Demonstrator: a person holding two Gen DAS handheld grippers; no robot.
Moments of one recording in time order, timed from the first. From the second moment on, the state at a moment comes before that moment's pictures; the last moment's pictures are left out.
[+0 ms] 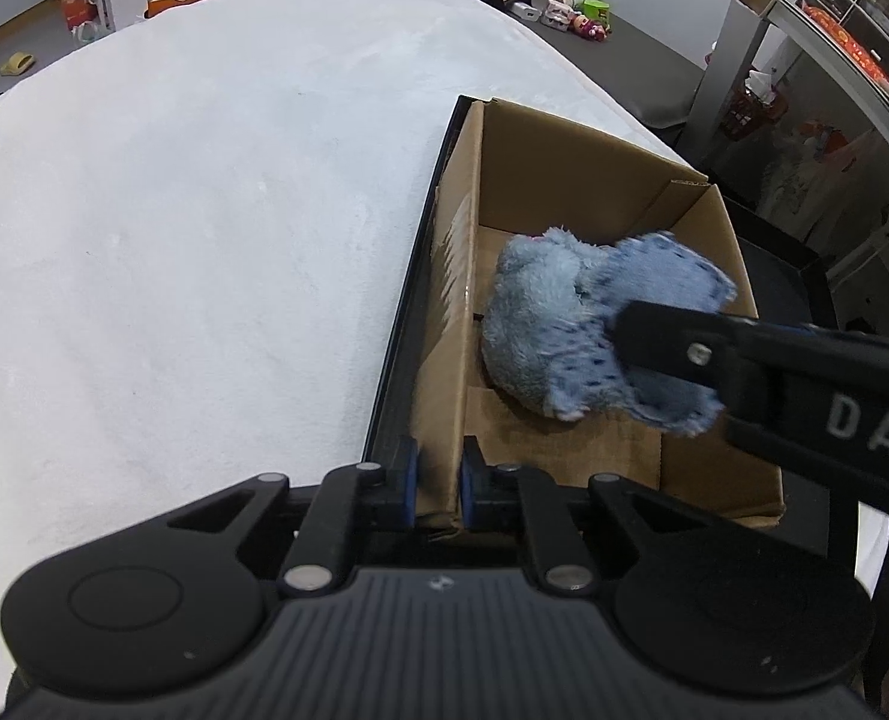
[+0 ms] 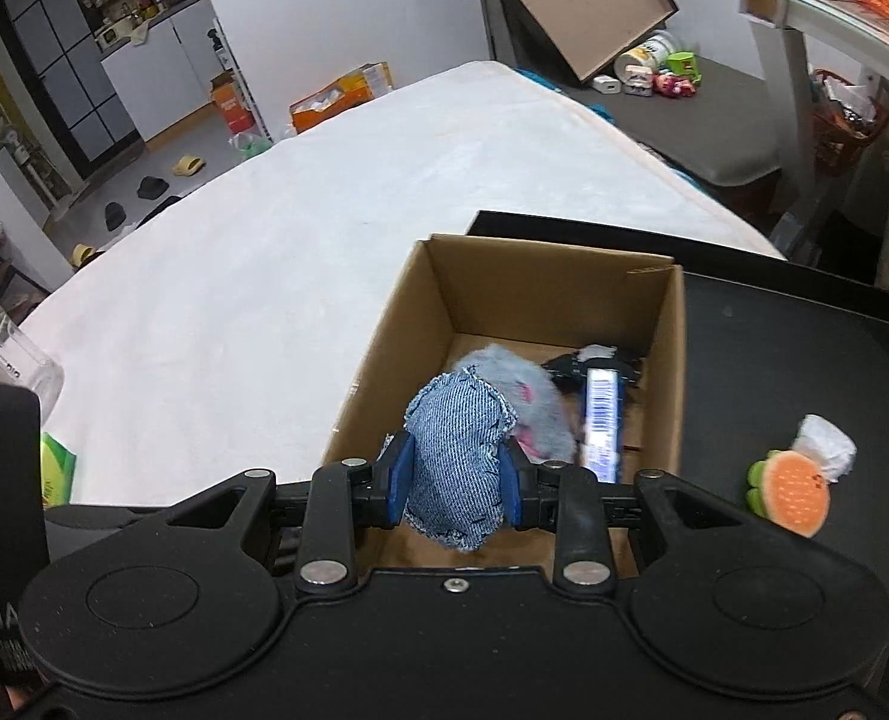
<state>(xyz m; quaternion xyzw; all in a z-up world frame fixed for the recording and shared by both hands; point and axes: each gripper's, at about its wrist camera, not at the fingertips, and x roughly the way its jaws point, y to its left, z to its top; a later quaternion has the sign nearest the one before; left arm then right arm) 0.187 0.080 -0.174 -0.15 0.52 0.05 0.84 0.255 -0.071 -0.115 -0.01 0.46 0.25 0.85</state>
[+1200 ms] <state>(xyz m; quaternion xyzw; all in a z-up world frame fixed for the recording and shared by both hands) 0.202 0.068 -0.178 -0.12 0.54 0.10 0.83 0.249 -0.125 -0.115 0.00 0.46 0.22 0.86</state>
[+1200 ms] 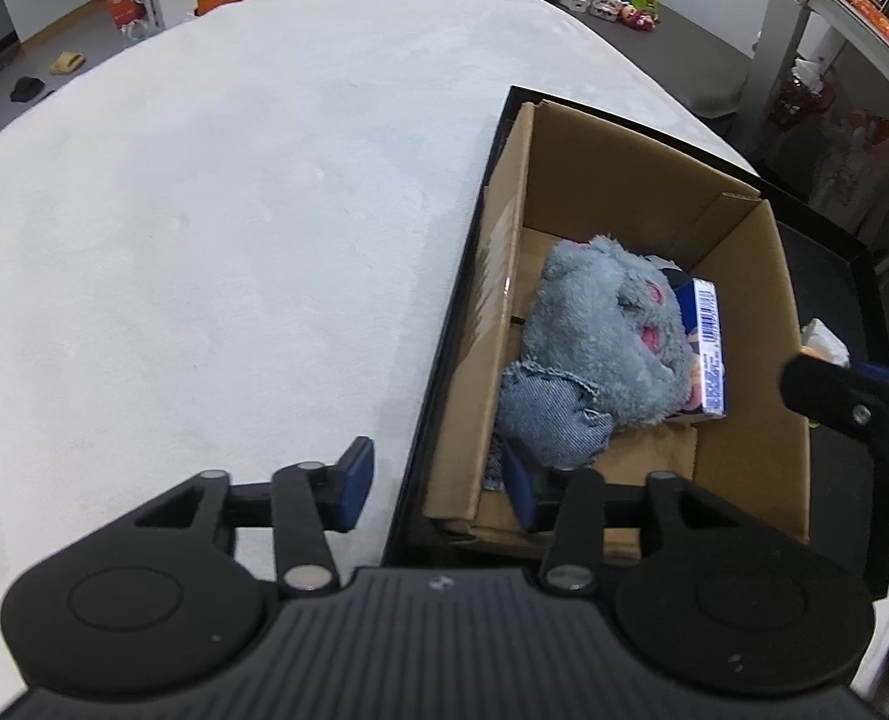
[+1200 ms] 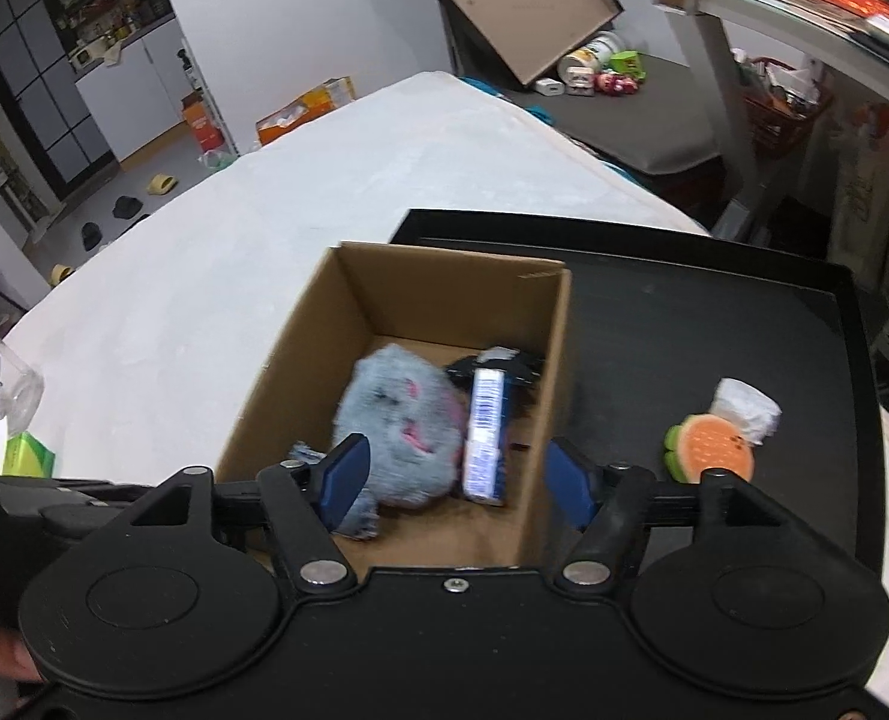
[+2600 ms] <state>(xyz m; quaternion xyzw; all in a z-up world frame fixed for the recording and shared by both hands) 0.233 0.031 -0.185 -0.04 0.55 0.13 0.83 0.298 -0.238 -0.215 0.06 0.46 0.12 0.88</state>
